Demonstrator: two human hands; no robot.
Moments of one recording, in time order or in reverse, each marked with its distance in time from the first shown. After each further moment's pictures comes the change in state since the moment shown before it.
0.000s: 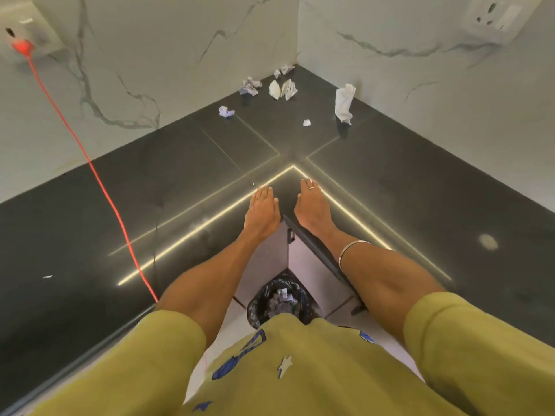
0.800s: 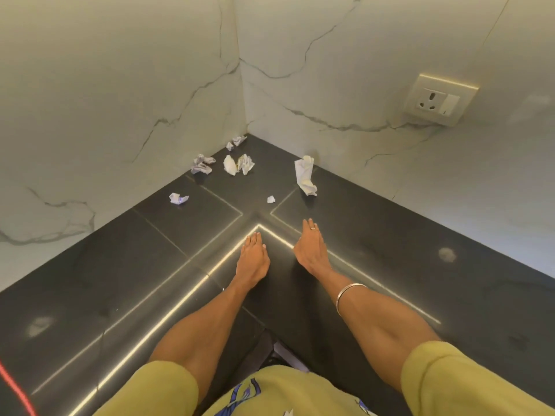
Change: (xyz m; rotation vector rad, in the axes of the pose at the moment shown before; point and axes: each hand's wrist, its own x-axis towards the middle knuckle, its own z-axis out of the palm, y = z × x) left_hand 0.194 0.012 0.021 -0.056 -0.145 0.117; right_hand 0.152 0.045 -0.035 0.056 0.074 0.325
